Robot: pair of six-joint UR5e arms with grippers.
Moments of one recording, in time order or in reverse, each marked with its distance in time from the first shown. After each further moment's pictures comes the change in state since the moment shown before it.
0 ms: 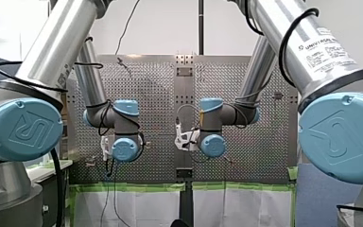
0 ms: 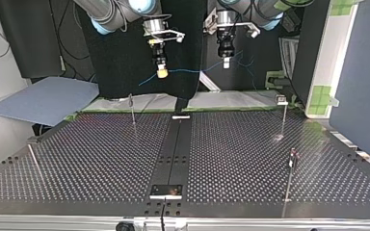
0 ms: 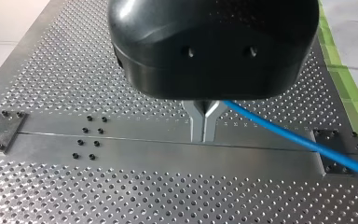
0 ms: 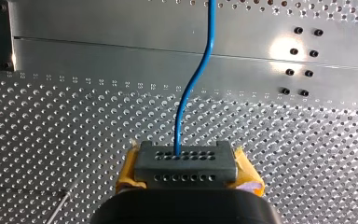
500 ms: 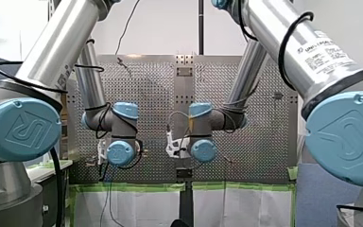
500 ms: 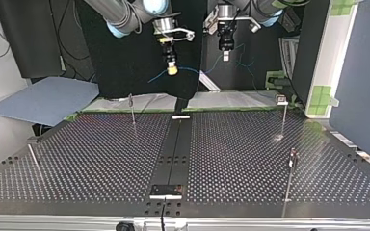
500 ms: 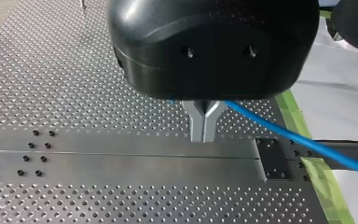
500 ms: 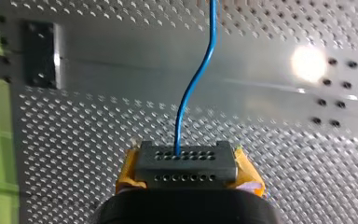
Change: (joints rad) left arm -0.020 -0.024 -0.027 -0.065 0.009 0.051; right arm 0.087 0.087 -0.087 0.087 0.079 -0.003
